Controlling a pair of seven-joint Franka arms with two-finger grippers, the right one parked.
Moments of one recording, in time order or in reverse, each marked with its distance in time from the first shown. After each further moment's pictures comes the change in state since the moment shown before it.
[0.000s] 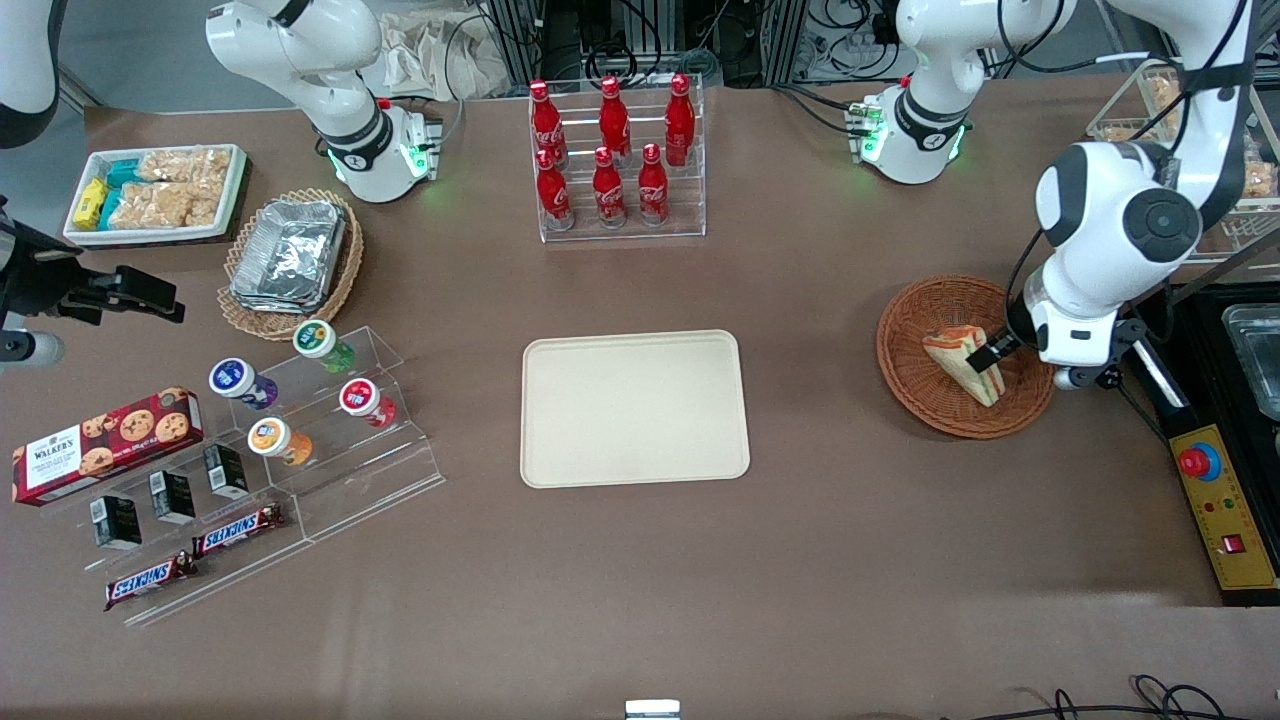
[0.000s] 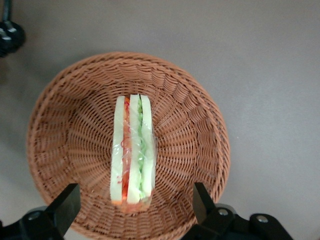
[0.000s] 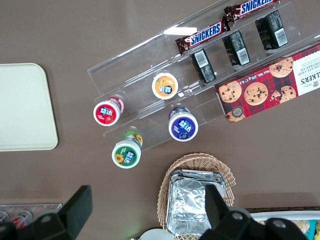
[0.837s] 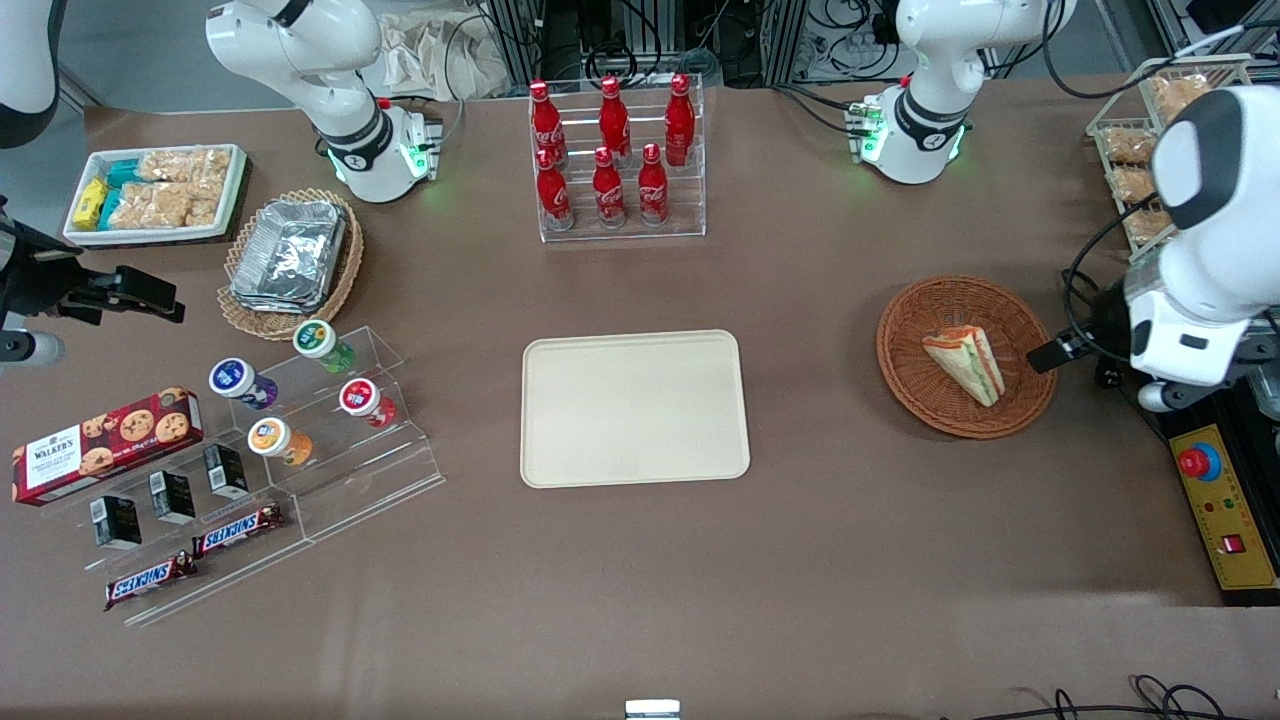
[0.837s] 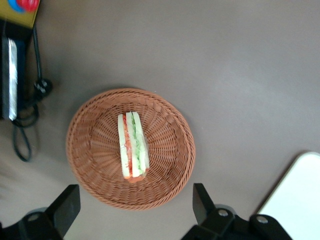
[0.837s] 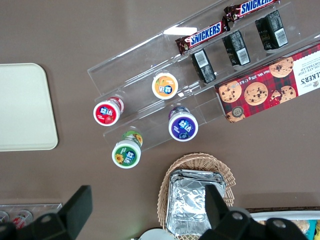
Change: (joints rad) arm 0.000 0.027 0.000 0.448 -0.019 -0.458 0.135
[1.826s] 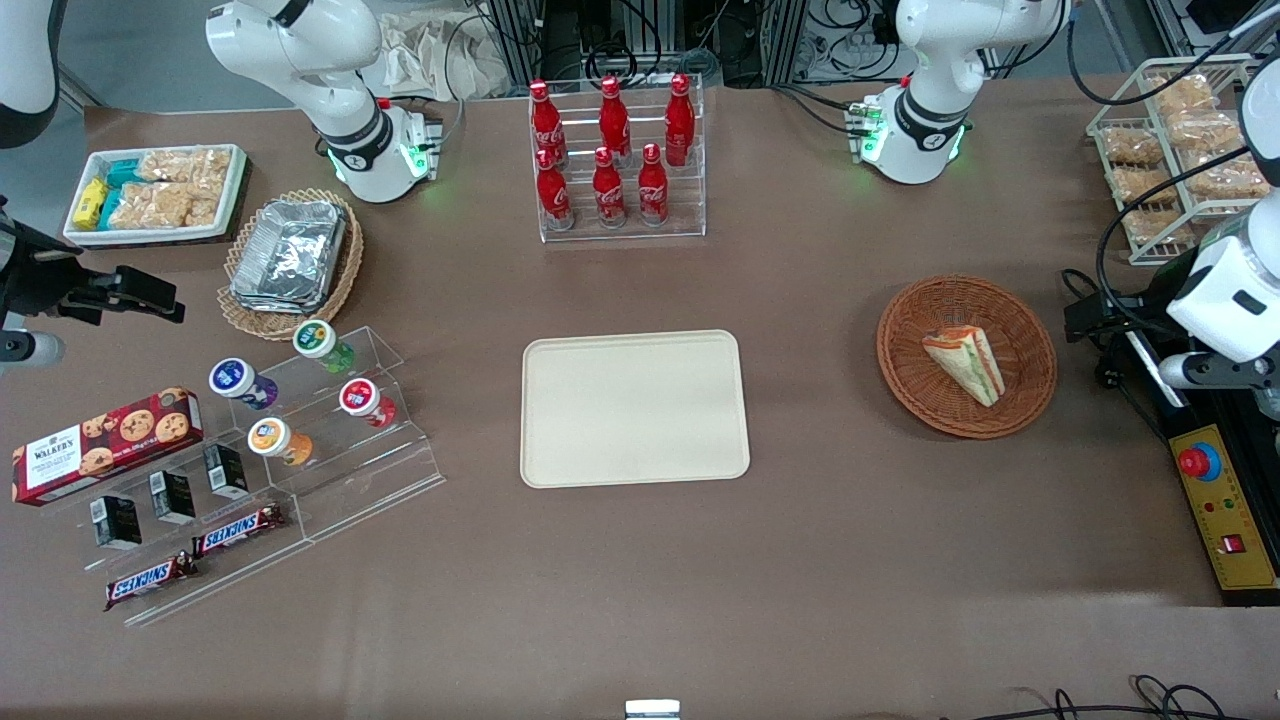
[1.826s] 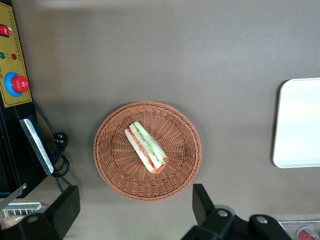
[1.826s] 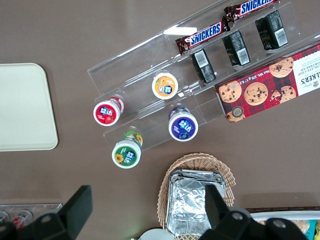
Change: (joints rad) arm 0.000 0.104 0.001 0.401 -0.005 -0.311 0.551
